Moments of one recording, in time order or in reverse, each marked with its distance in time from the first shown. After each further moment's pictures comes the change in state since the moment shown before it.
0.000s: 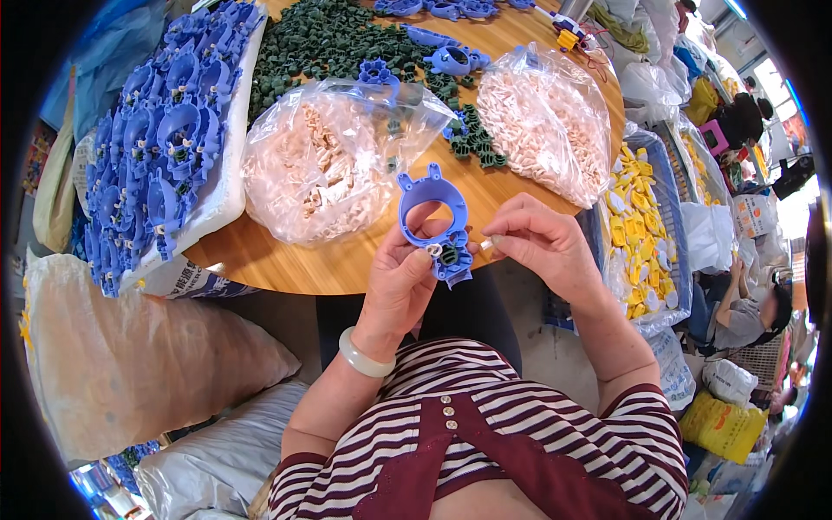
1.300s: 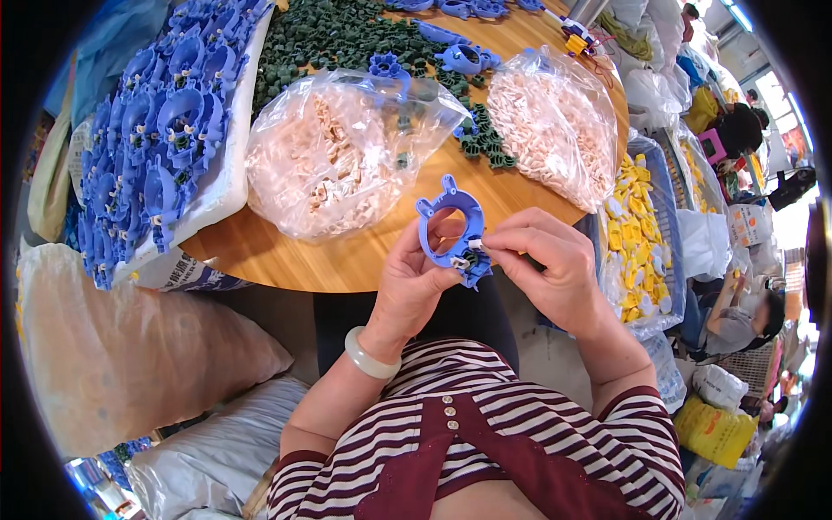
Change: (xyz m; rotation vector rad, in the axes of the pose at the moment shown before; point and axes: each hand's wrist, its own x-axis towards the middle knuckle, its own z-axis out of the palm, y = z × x) left_hand -0.003 -0.006 -0.007 0.038 -0.025 0.034; right_hand 0.003 -0.025 0.028 -0.742 0.095 -0.336
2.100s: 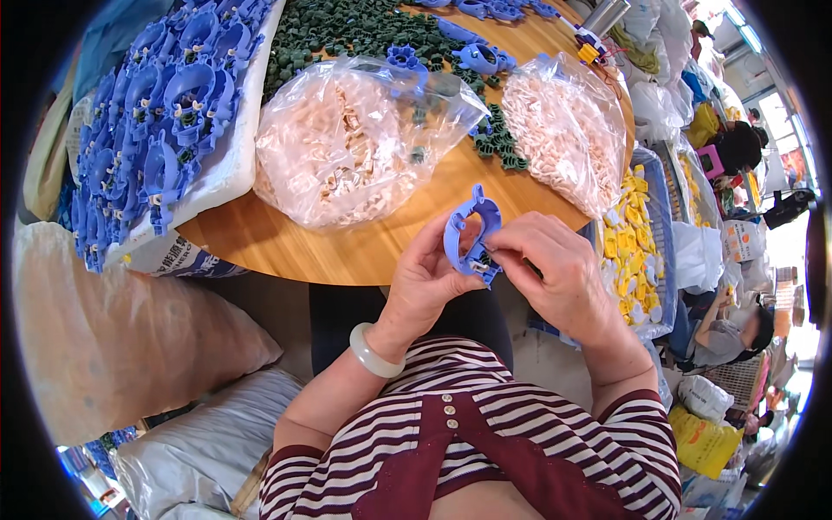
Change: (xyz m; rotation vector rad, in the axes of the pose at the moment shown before) left_hand -0.006 -0.005 -0.001 0.070 -0.010 0.041; right_hand 0.011 -0.015 0.001 -0.176 -0.127 -0.058
